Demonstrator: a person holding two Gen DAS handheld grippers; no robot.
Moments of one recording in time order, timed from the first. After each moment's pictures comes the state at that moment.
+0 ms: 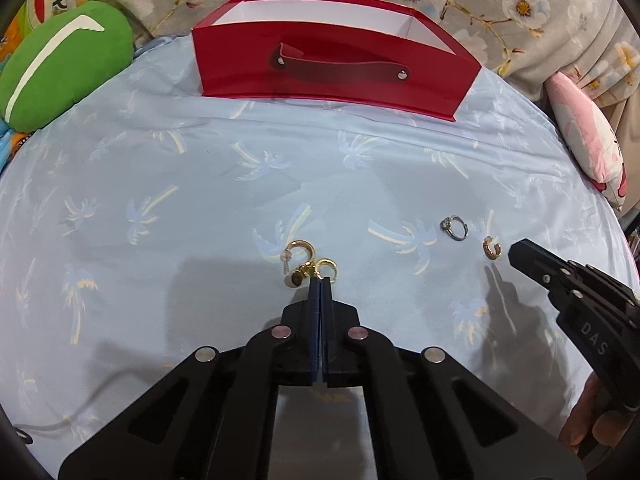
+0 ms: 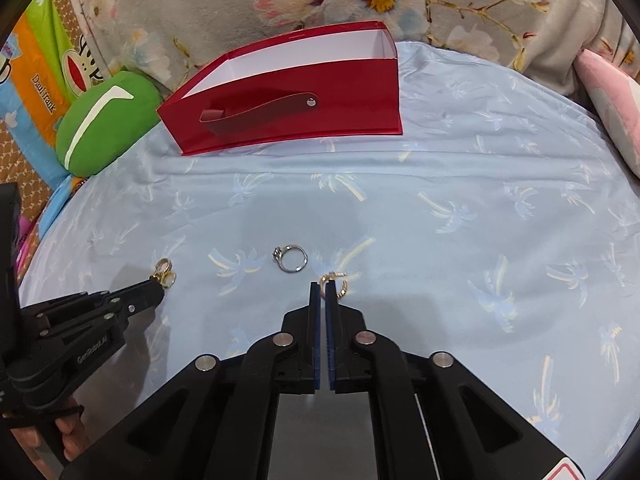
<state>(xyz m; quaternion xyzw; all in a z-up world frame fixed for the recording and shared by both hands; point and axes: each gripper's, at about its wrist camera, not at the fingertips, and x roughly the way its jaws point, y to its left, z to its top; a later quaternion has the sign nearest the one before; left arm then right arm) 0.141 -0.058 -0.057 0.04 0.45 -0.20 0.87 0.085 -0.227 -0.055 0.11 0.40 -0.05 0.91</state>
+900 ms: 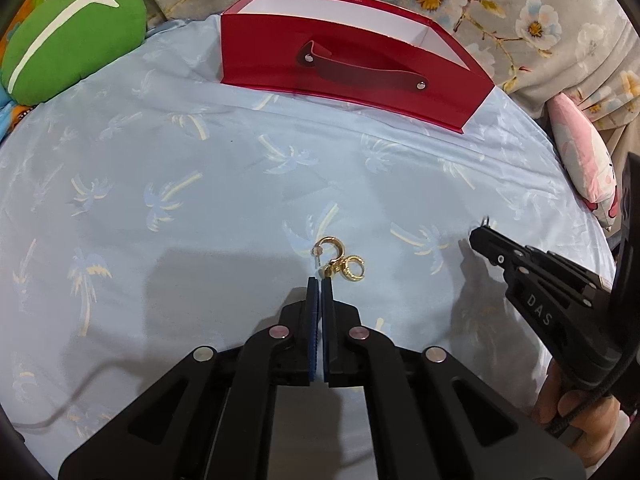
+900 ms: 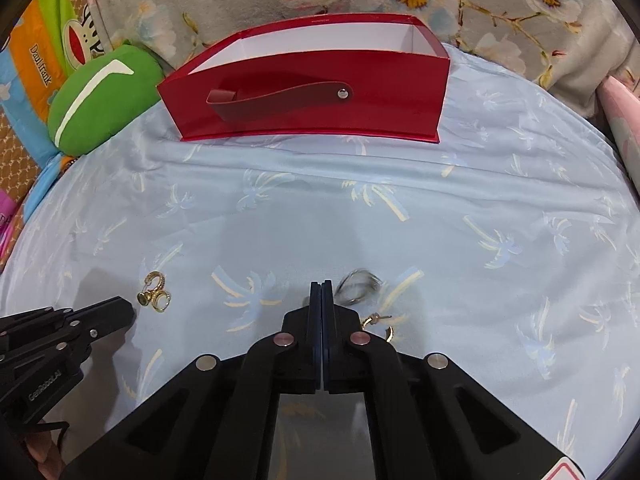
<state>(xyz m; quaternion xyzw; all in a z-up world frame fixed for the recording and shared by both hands) 0.148 -0.035 -0.057 -0.01 0.47 -0.21 0.86 0.117 -0.207 -0.063 0.07 0.41 -0.05 0.91</state>
